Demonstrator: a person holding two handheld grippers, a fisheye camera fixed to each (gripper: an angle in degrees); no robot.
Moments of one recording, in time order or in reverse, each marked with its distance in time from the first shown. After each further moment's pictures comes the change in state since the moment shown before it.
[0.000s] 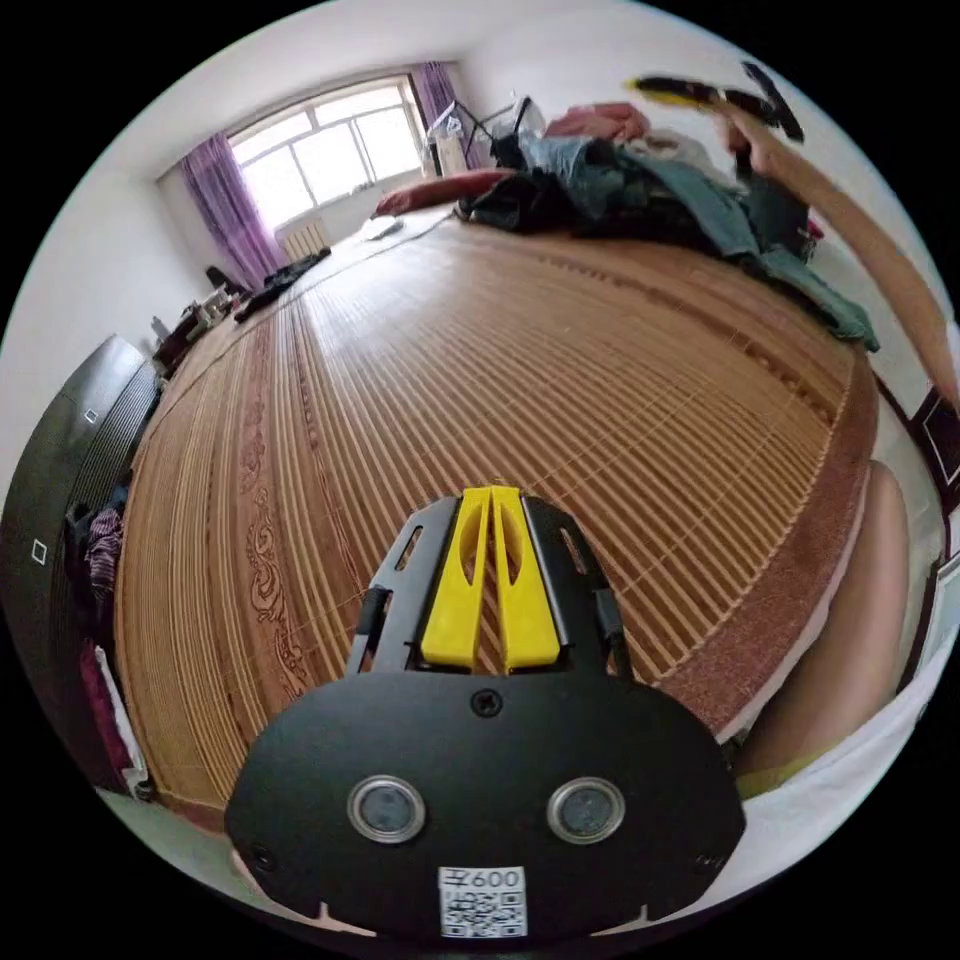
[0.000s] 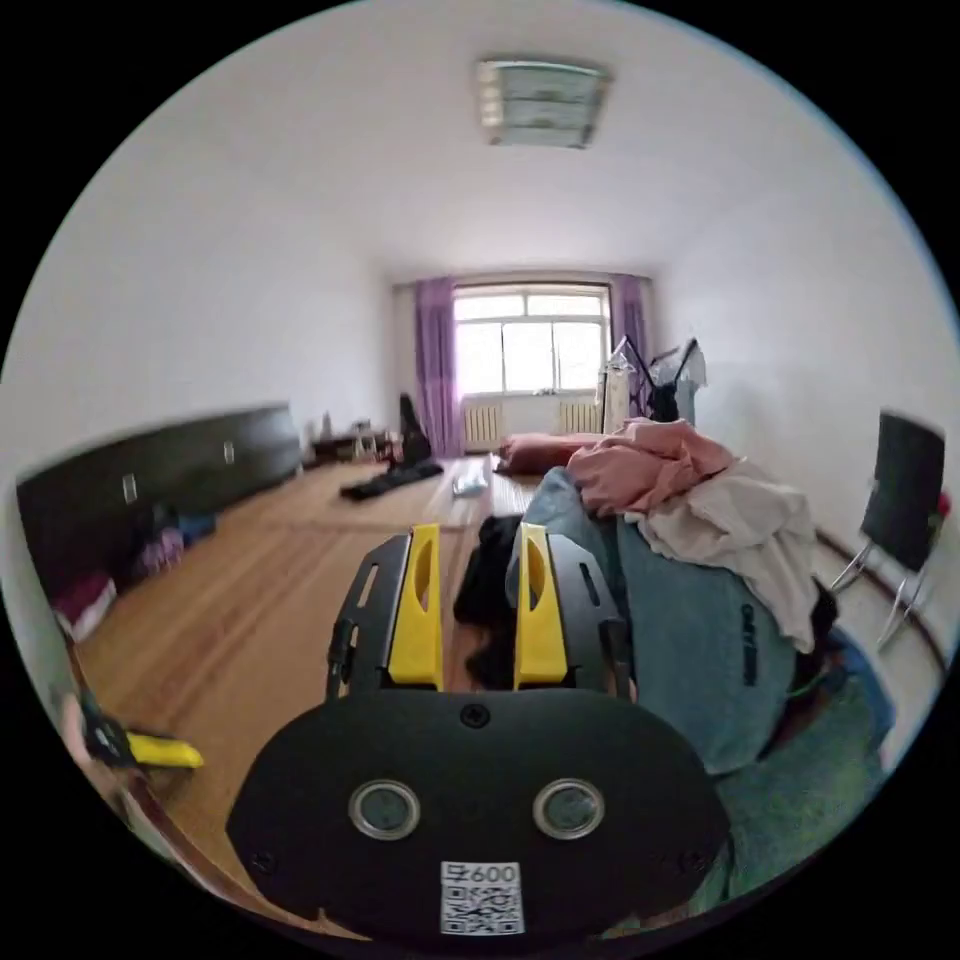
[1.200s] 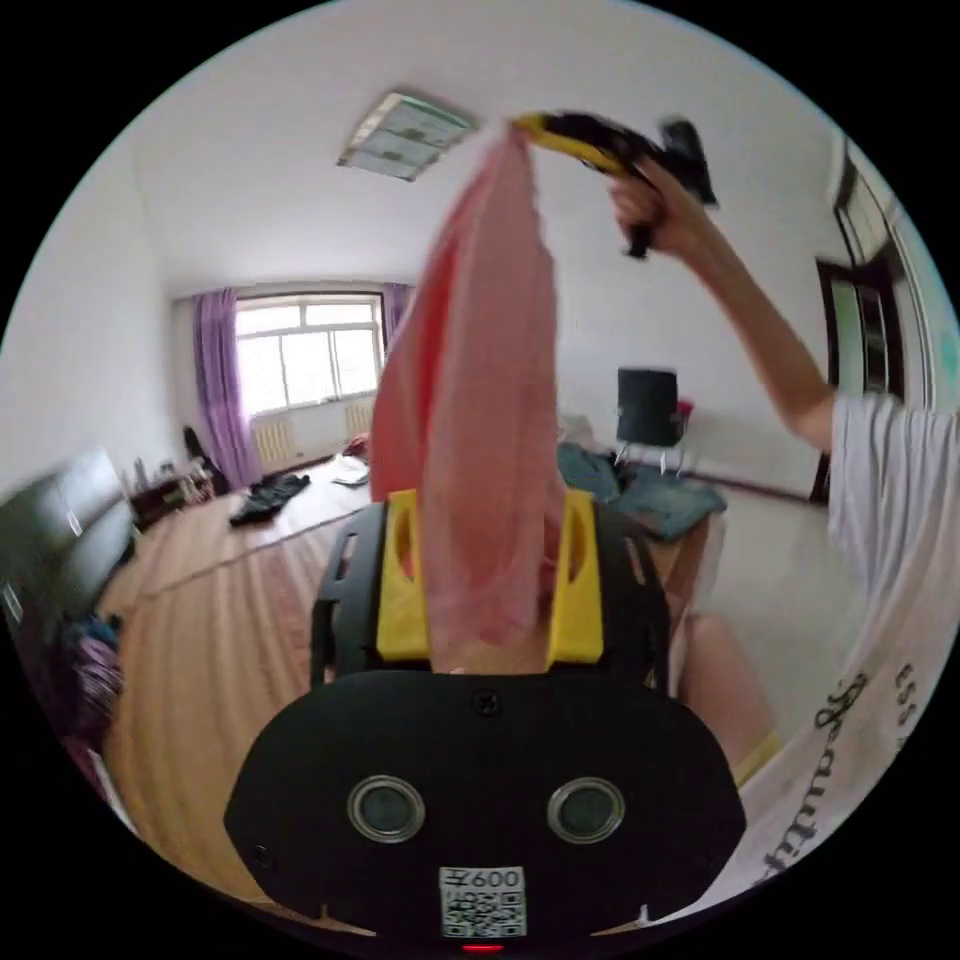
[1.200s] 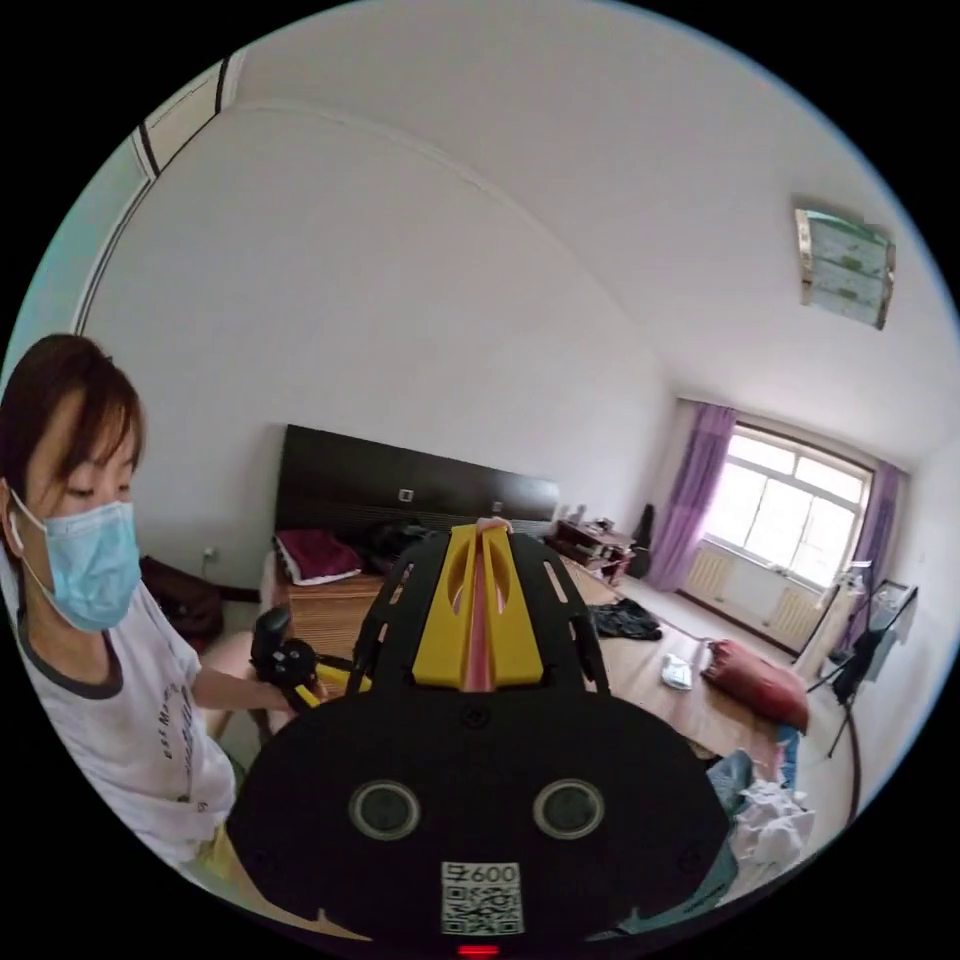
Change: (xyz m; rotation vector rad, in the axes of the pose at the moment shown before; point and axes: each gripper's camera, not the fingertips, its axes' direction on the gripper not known) left arm 0.063 -0.004 -0.439 0.716 -0.087 0.070; right arm -0.451 -0.066 -0.632 0.137 -0.863 -0.572
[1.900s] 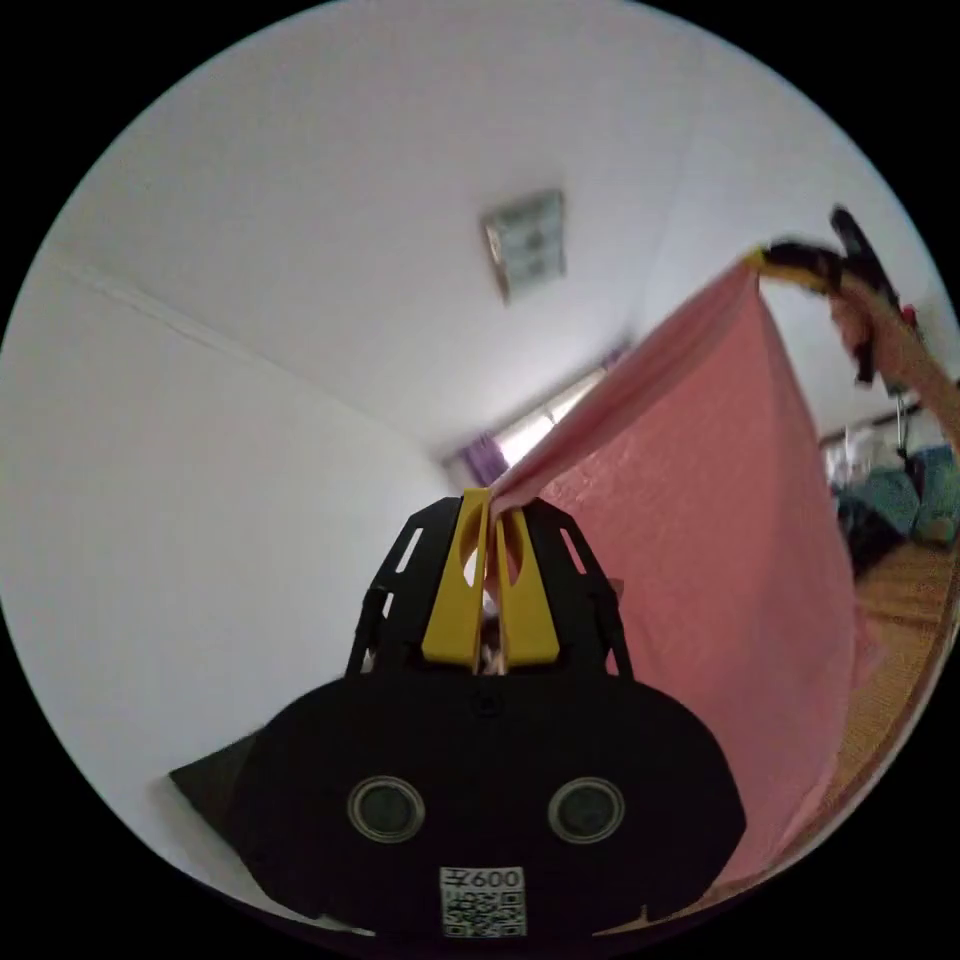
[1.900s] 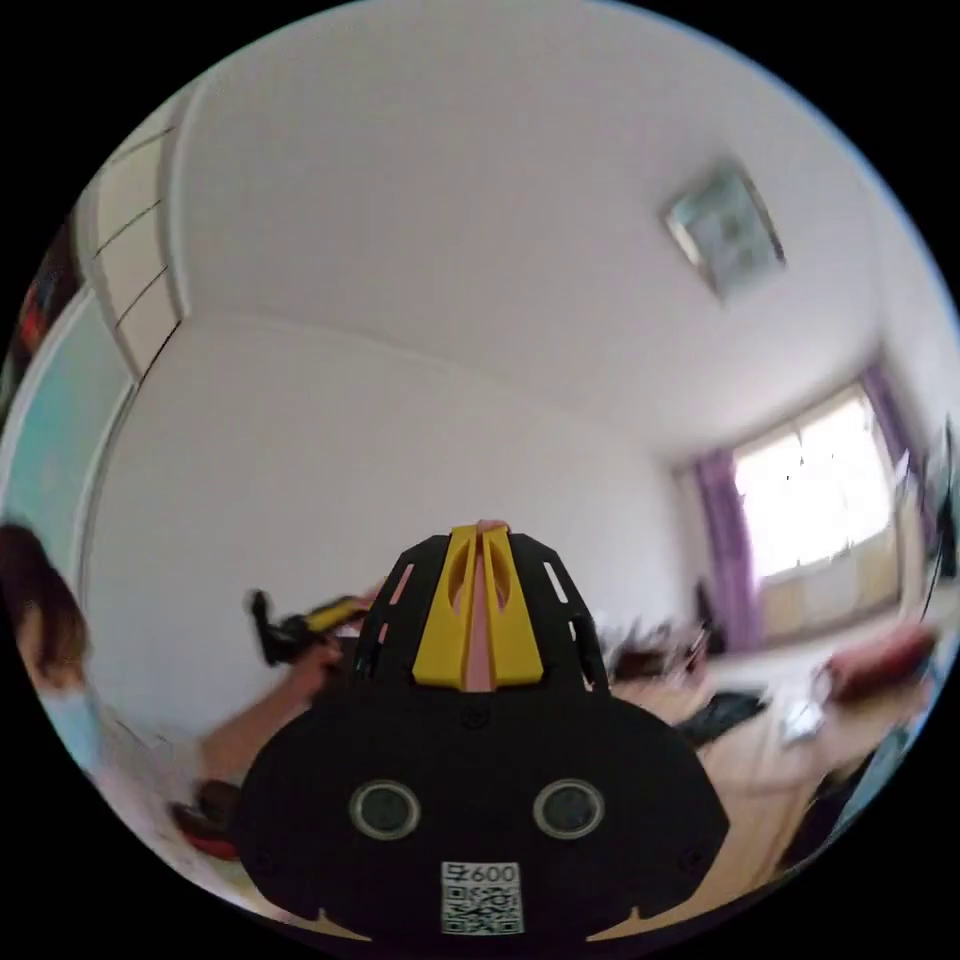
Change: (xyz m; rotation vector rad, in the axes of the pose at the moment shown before) left arm -0.111 -0.323 -0.252 0.541 -0.783 0.291; right arm 0.017 0.085 -0.215 0.716 0.203 -0.048
